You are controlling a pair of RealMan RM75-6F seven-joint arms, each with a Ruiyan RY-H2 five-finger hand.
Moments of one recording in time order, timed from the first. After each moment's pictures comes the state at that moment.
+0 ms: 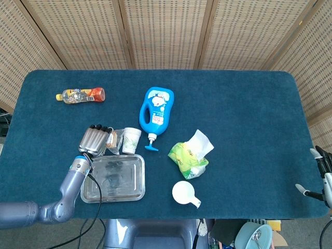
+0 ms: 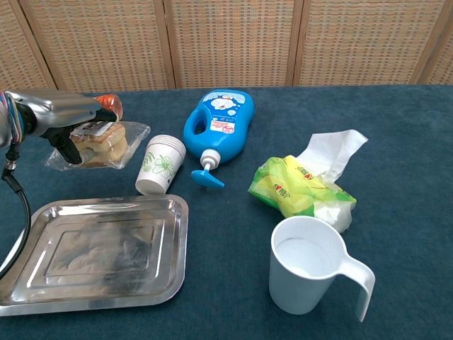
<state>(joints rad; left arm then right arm) -0.91 -1.39 -0.08 -1.76 0.56 1.15 0.87 0.06 -1.28 0.07 -1.04 -1.54 1.53 0.53</state>
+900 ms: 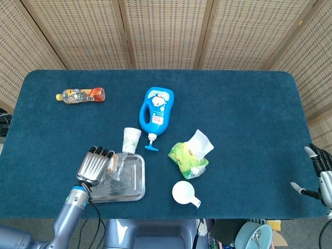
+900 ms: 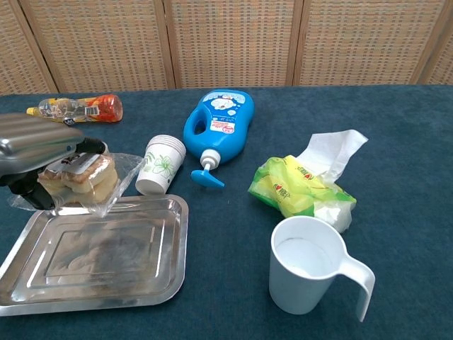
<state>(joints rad) -0.80 -1.44 0.07 -2.10 0.71 1.49 1.04 0.08 -1.30 0.06 -0.99 -1.58 1.58 0.58</state>
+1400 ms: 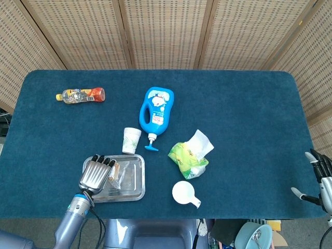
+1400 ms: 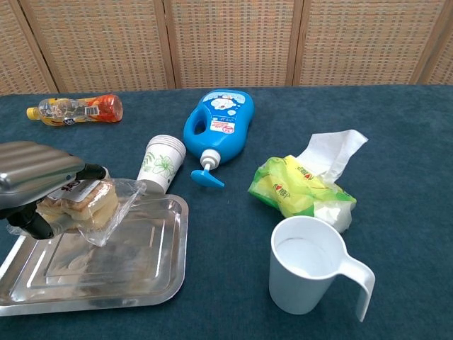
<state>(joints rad) -0.74 -1.49 0.12 -2.07 0.78 1.50 1.04 0.05 -1.32 0.04 -0.98 -1.59 1.62 0.59</state>
